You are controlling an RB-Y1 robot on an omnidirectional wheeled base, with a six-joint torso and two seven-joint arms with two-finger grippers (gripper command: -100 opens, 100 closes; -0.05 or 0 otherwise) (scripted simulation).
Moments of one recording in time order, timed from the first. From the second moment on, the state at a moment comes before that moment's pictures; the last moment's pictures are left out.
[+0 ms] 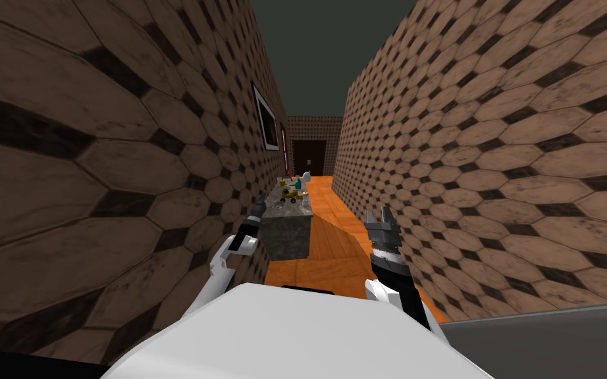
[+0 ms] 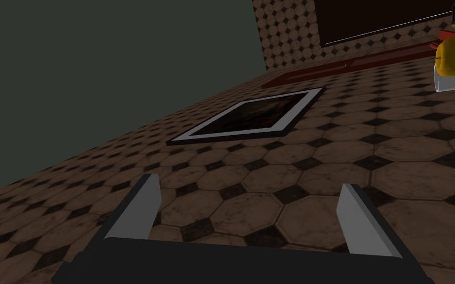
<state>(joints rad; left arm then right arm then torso) 0.10 0.29 0.08 -1.86 0.01 -0.21 -0.05 0.52 0.04 0.01 -2.22 0.04 -0.49 -0.12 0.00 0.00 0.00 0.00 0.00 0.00</state>
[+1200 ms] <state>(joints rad) -0.21 0.36 0.13 -1.53 0.05 0.09 0.02 0.52 0.04 0.01 -2.22 0.04 -0.49 -0.12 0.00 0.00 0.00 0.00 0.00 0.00</state>
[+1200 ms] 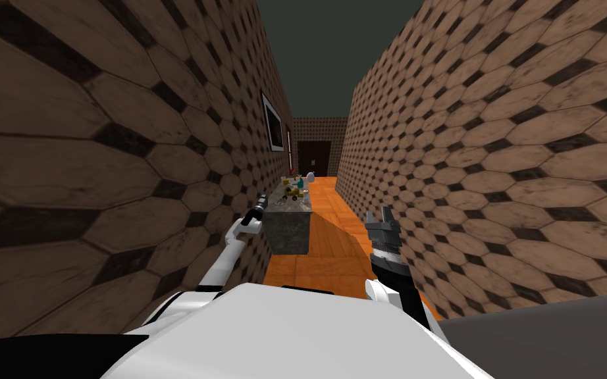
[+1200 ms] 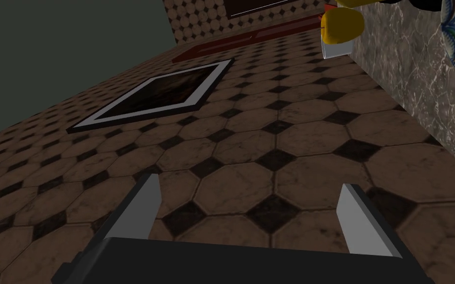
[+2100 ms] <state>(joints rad) -0.40 0.37 0.15 -1.30 0.07 0.32 0.06 0.52 0.04 0.01 -2.22 0.04 -0.49 -0.12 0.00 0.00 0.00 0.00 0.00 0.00</state>
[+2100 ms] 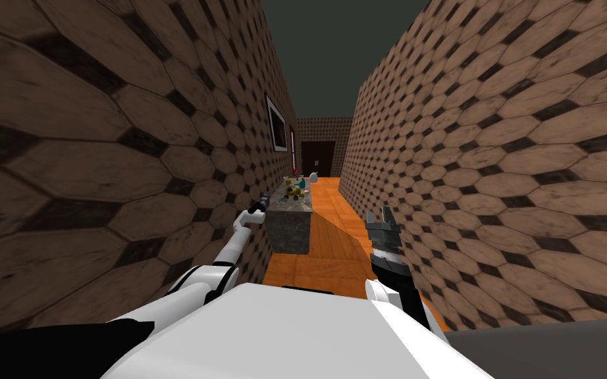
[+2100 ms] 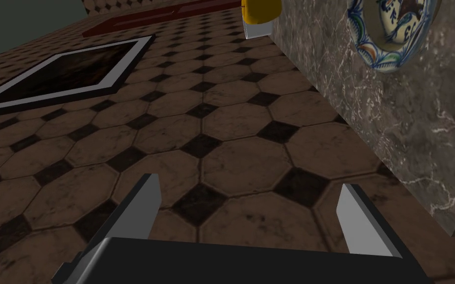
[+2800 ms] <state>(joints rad) -0.54 0.37 0.16 -1.16 0.08 0.51 0.09 0.52 0.04 0.01 -2.22 0.04 -0.49 -0.12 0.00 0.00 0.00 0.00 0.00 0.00</state>
